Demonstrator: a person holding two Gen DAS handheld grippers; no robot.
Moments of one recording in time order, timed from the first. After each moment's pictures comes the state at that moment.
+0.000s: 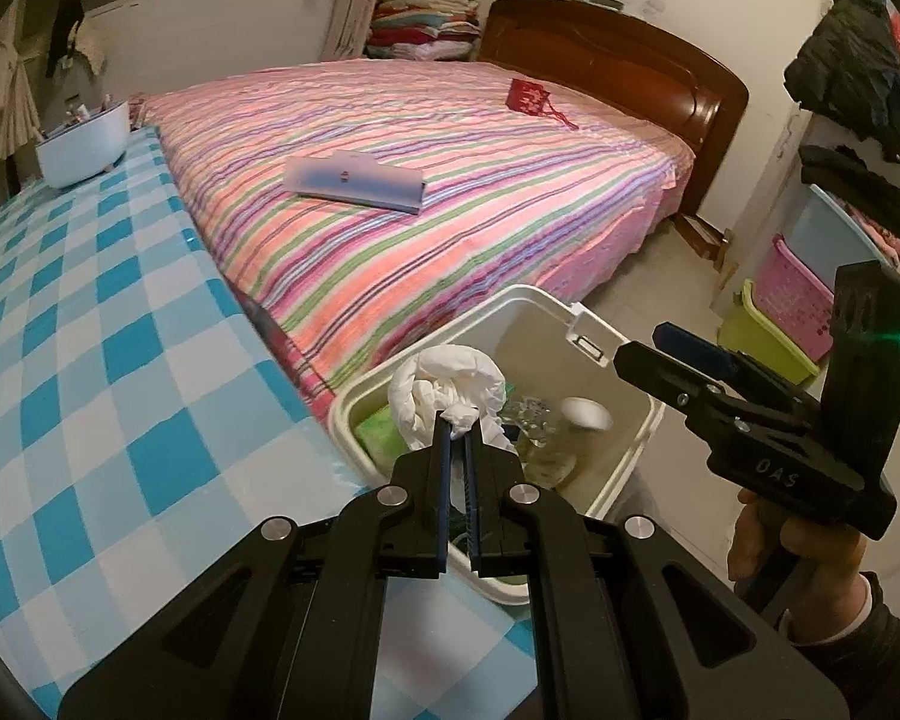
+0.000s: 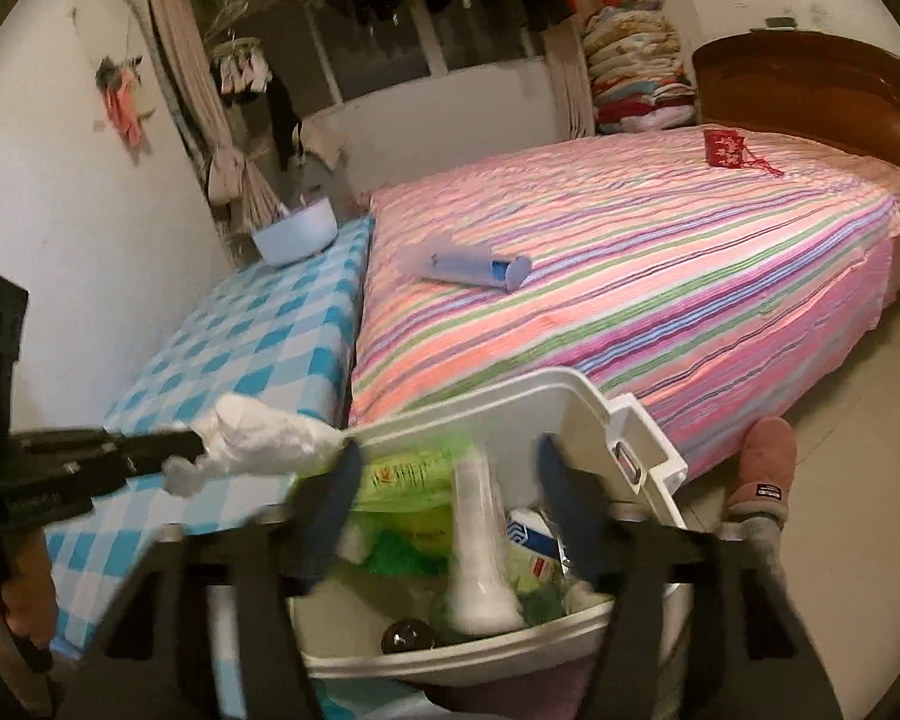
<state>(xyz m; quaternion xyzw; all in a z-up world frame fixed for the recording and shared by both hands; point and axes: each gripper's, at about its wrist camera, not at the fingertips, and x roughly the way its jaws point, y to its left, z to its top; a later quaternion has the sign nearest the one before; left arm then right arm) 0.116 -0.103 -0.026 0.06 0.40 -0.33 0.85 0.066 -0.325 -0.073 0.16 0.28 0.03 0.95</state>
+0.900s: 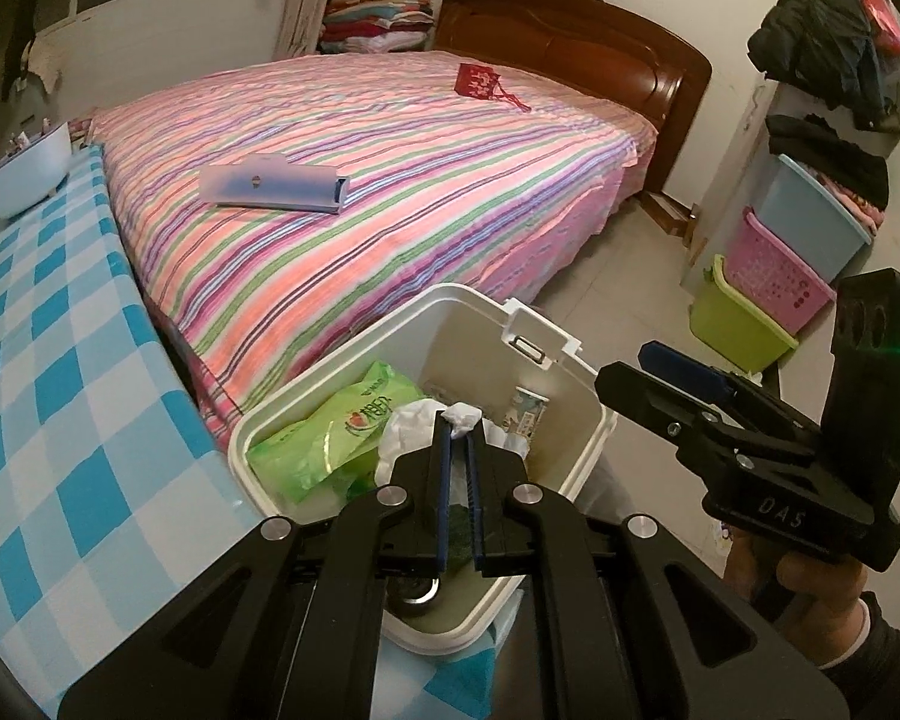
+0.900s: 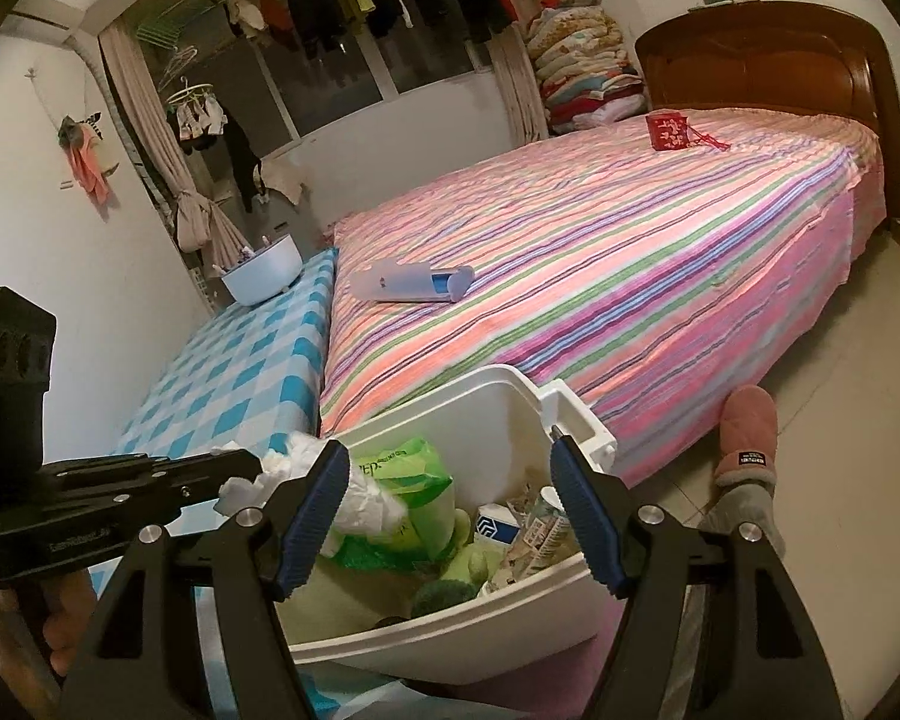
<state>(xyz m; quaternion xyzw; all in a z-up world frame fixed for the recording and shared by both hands) 0.119 -0.156 -0.036 0.08 0.40 -0.37 0.83 0.042 -0.356 -0.076 0.21 0.27 -0.01 0.94</state>
